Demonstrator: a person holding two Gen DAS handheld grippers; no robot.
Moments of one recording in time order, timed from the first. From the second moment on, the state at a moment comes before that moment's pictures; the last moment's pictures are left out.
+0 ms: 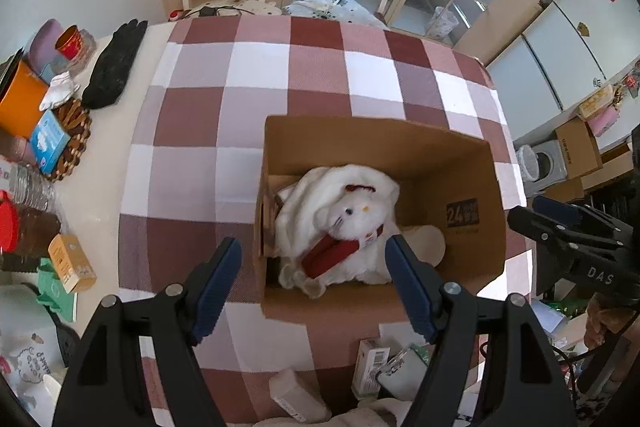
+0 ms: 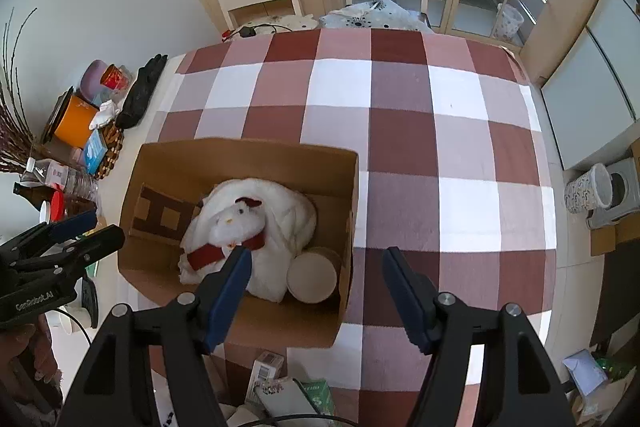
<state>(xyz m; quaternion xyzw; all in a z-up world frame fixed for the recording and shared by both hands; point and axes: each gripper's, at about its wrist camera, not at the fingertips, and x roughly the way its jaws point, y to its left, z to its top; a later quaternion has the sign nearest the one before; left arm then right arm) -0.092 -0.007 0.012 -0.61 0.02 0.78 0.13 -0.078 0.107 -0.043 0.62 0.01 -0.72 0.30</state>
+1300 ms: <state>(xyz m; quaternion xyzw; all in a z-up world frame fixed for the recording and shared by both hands) 0.039 -0.038 -0.062 -0.69 0.01 0.72 0.11 0.057 0.142 -0.072 0.67 0.04 -0.65 0.37</state>
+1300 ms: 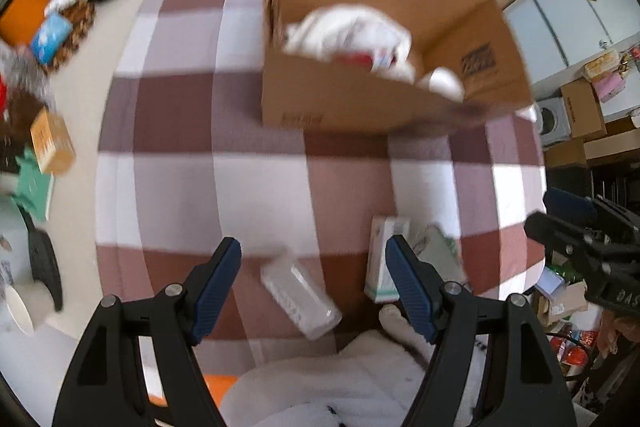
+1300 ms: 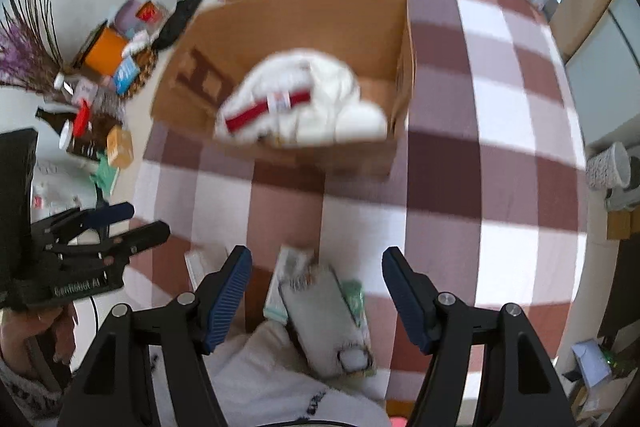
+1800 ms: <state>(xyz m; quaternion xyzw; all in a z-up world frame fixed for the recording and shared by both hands) 0.072 -0.049 -0.130 -0.73 0.01 0.67 0.09 0.148 0.135 -0.141 0.67 0.20 -0.58 0.41</state>
